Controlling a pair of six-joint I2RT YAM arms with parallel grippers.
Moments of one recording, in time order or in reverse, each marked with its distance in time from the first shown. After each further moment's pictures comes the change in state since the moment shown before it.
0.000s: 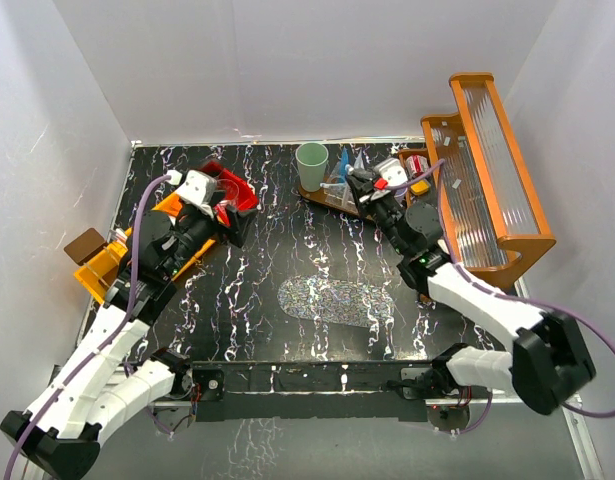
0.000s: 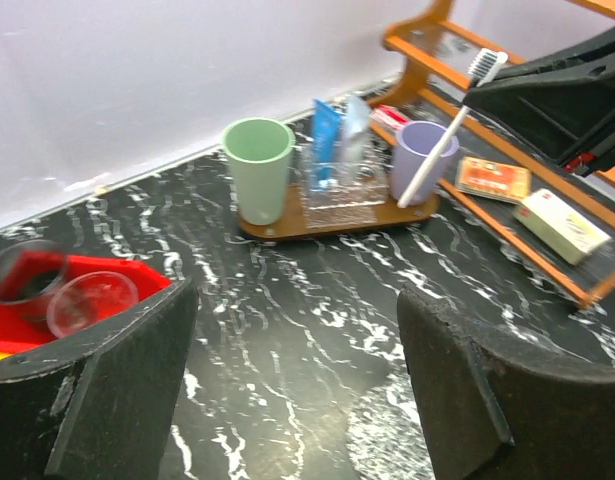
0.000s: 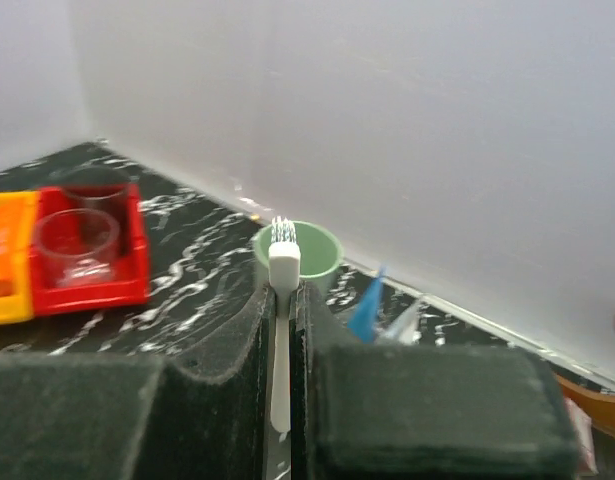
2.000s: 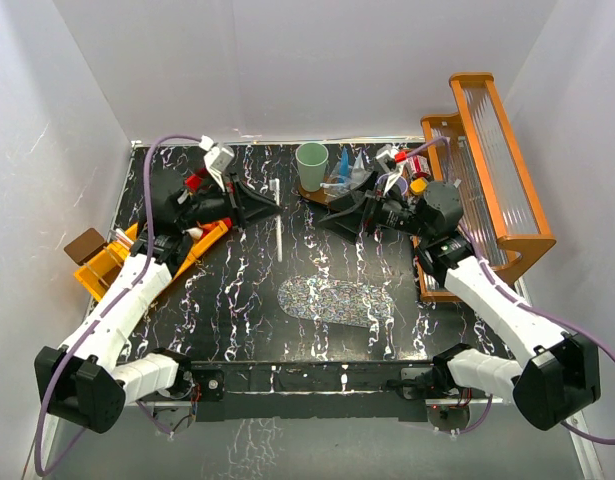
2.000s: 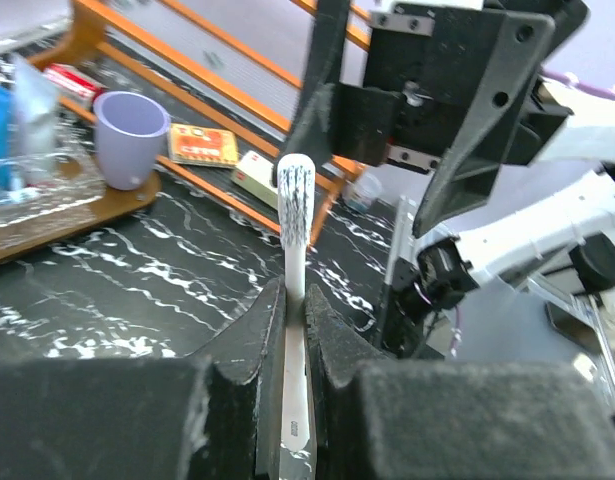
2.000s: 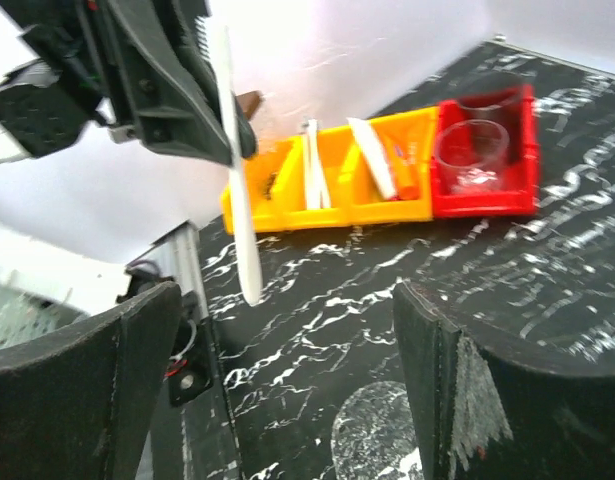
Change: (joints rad) left arm 0.192 0.330 0.097 0.274 0.805 -0.429; right arm -0.116 -0.088 0.149 -0.366 -0.752 0.668
